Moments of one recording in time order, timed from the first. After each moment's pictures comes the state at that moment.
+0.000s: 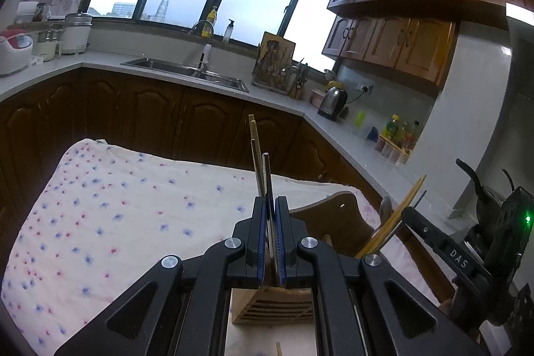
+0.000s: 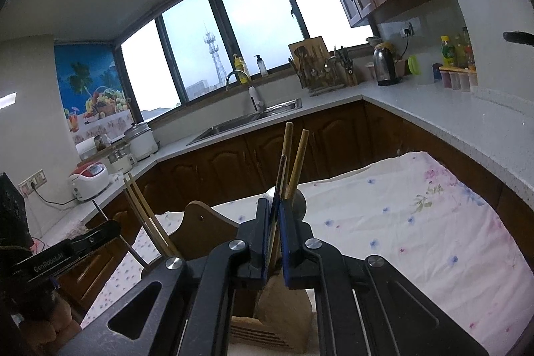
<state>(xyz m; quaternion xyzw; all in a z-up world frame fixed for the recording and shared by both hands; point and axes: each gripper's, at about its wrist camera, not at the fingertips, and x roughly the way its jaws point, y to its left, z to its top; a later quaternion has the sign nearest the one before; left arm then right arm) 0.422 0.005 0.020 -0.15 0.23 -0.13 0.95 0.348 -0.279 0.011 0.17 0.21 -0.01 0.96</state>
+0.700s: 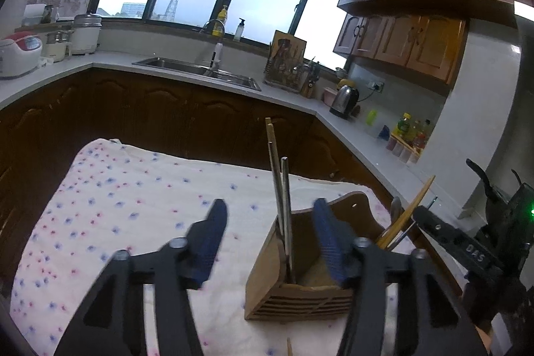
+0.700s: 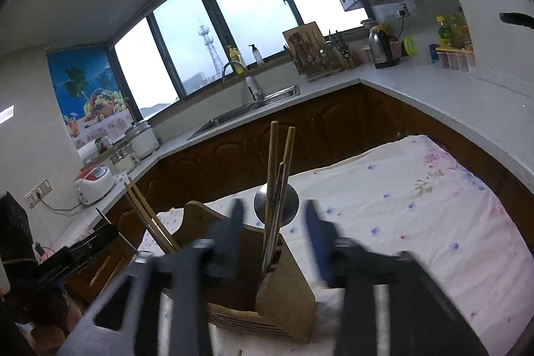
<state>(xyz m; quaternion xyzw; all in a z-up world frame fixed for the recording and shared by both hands) 0.411 0.012 0.031 -0.14 0.23 -0.11 0.96 0.345 -0.296 0.014 0.20 0.23 -0.01 0.95</state>
